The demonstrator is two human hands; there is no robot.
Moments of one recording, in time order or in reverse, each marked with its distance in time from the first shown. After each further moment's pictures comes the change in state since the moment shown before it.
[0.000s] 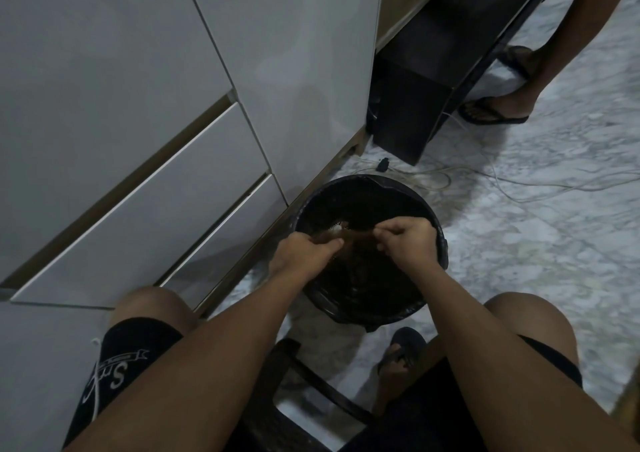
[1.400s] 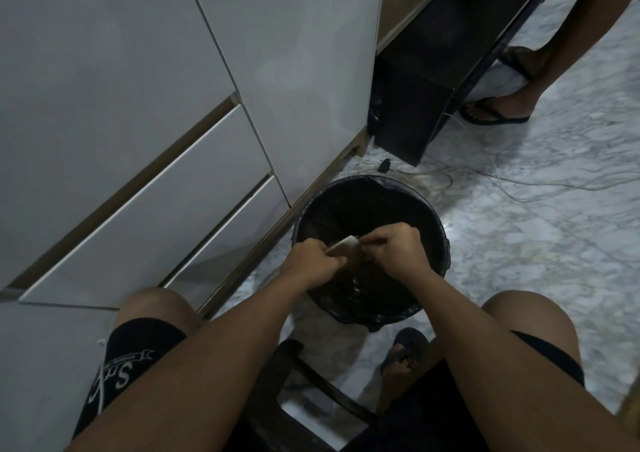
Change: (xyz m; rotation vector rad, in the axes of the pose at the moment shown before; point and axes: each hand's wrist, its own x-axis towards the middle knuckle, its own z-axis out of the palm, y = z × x) left_hand -0.008 0.001 0.001 0.119 -0.183 0.176; right_hand -0.006 0.001 0.010 -0.226 -0.169 -0.221
